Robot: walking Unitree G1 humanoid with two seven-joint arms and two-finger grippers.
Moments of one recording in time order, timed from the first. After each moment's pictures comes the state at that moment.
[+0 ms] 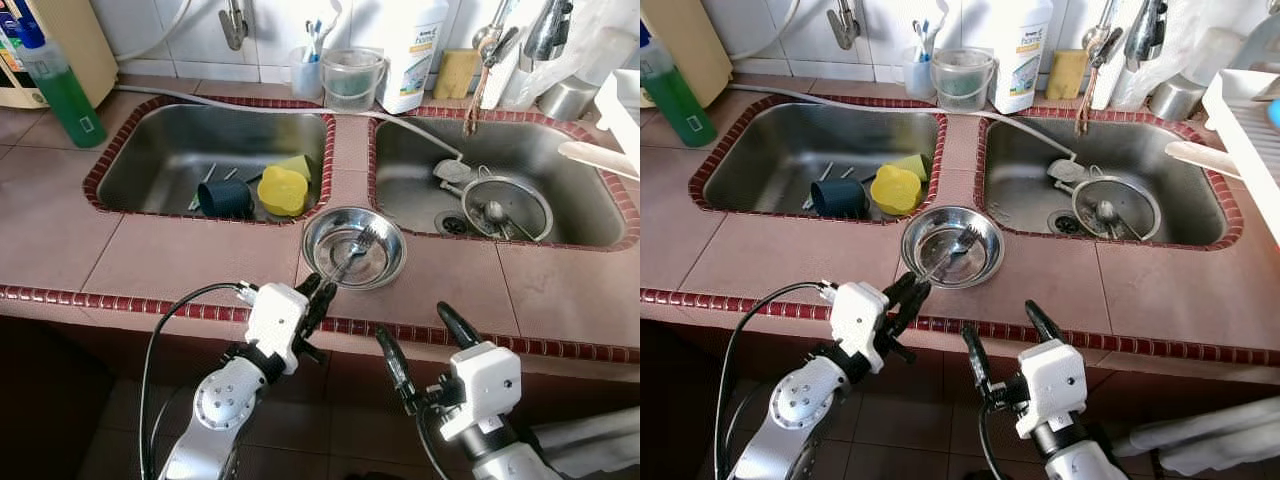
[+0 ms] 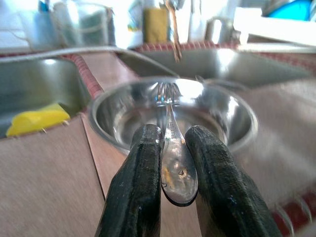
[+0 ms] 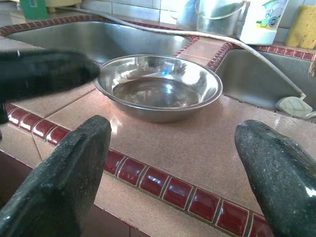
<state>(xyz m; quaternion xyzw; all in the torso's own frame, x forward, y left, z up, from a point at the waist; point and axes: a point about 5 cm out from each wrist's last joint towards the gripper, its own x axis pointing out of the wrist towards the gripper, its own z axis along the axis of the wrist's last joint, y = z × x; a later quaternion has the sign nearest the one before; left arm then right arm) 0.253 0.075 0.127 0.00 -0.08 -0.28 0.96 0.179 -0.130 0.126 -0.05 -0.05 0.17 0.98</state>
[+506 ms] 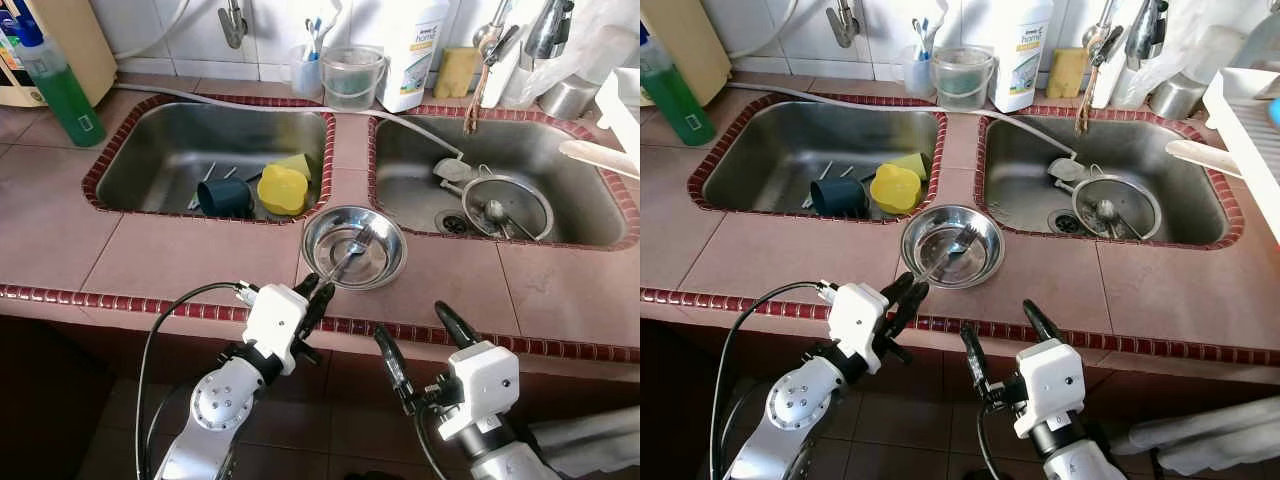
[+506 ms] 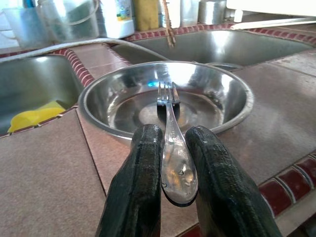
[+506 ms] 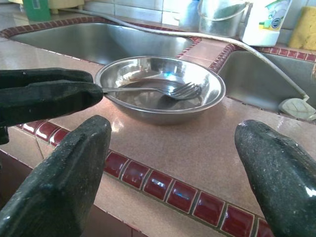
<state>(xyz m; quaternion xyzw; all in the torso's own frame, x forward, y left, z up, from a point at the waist) 0.249 0.075 0.116 0.06 -0.07 -0.30 0.95 0.180 -0.128 0.126 -0.04 -0.06 0.17 0.98</state>
